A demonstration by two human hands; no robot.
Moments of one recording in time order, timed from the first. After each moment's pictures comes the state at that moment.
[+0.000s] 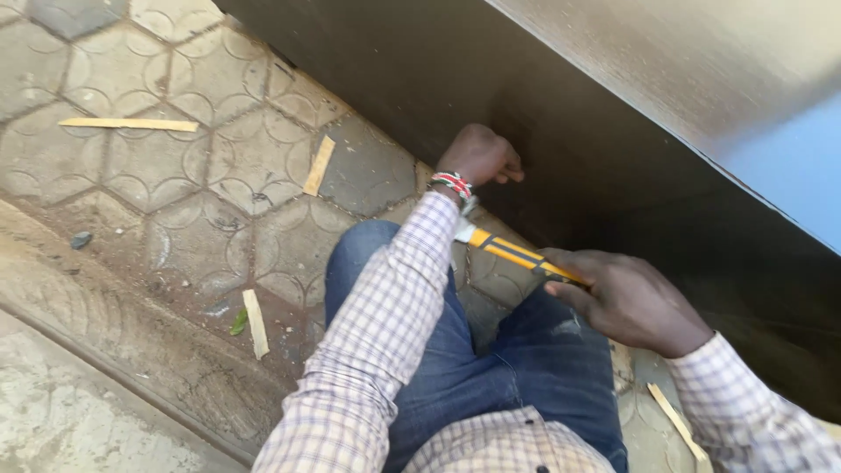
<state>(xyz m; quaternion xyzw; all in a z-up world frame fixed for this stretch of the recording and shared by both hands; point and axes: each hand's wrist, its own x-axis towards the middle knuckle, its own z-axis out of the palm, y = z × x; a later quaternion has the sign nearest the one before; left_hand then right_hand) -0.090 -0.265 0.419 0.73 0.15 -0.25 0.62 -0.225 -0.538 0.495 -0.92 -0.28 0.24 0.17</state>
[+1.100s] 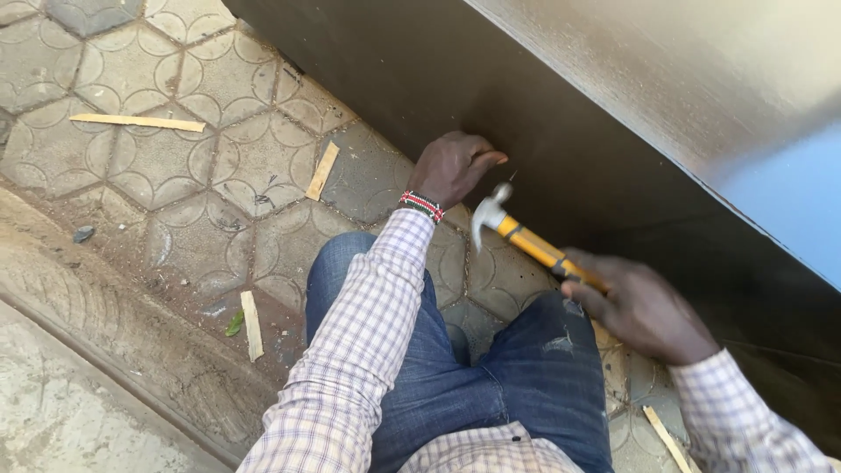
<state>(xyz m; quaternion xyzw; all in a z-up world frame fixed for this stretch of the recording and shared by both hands) -0.095 -0.221 0.336 0.89 -0.13 0.14 0.41 -0.207 -0.556 0.492 -0.91 -0.17 0.29 0.23</state>
